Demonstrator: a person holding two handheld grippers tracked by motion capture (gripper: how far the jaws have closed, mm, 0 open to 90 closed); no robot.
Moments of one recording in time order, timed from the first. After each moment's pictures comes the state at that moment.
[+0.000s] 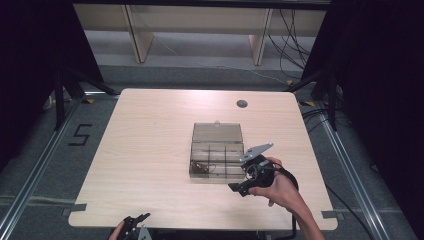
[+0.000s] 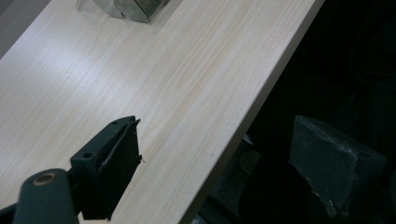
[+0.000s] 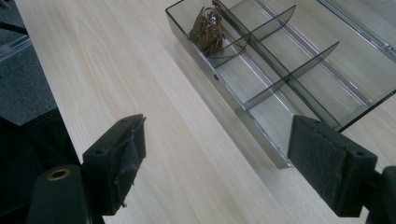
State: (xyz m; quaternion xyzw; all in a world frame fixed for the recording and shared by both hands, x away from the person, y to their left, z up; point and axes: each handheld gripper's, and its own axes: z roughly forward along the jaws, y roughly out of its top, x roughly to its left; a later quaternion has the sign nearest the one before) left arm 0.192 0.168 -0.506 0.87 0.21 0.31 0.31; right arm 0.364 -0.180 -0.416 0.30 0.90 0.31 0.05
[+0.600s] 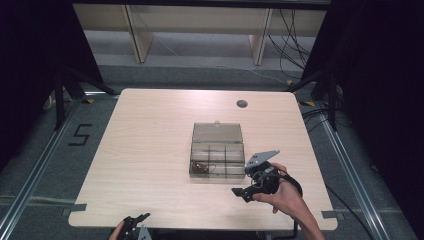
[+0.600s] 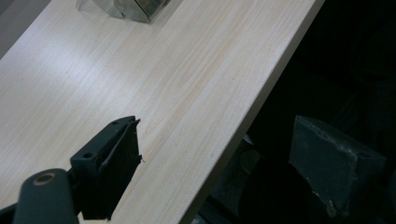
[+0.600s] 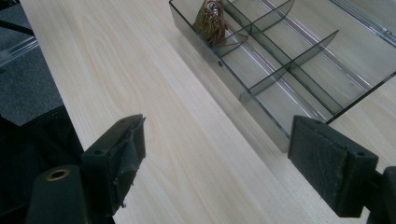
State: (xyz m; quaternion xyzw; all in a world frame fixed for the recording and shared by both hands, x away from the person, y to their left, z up) left arm 0.193 0.168 -0.508 0.87 0.21 0.30 0.32; right arm 0.345 -0.189 -0.421 0.32 0.89 0.32 0.04
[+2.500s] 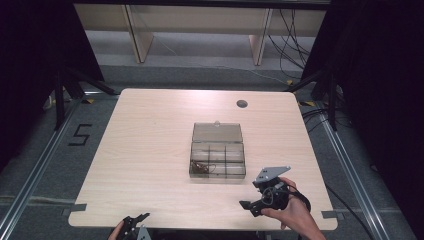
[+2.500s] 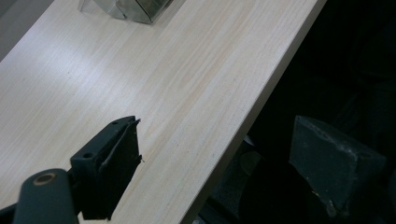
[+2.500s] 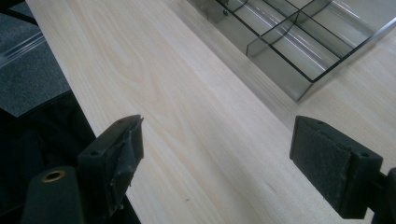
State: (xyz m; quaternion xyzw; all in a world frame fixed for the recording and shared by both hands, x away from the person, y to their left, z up) left arm 0.192 0.169 -0.507 0.87 0.21 0.32 0.31; right arm 0.320 -0.214 -0.447 0.32 0.89 0.33 0.07
